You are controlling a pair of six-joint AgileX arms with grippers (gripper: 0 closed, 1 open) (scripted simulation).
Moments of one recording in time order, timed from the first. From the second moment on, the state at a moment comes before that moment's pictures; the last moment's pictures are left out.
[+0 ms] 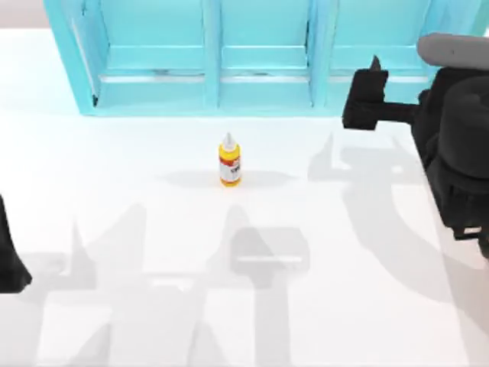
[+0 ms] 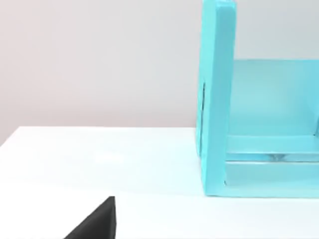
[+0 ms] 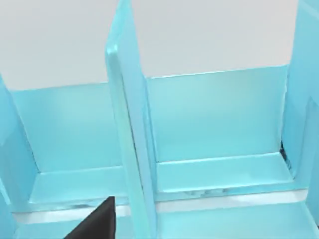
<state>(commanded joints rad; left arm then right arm) 0.00 0.00 0.00 0.00 0.00 0.00 0.64 1.39 0.68 0.51 0.65 0.24</state>
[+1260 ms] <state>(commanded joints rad) 0.00 0.00 0.00 0.00 0.00 0.00 1.07 2.34 1.09 0.81 1.07 0.37</state>
